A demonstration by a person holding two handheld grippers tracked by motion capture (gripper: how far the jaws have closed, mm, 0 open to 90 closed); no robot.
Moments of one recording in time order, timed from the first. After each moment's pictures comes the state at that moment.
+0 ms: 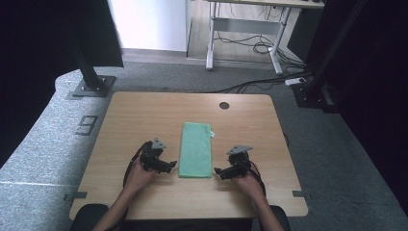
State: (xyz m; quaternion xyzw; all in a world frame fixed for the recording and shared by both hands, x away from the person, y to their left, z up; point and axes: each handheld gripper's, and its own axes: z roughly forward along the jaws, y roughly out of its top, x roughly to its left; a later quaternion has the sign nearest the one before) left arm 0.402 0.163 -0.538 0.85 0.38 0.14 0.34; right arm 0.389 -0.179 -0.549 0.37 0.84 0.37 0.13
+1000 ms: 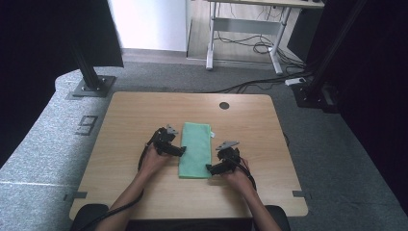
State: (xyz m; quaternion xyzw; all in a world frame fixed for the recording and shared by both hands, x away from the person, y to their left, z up) left arm 0.463 0.128 -0.545 0.85 0.39 0.17 0.32; right arm 0.406 -0.143 -0.550 0.37 0.85 0.34 0.13
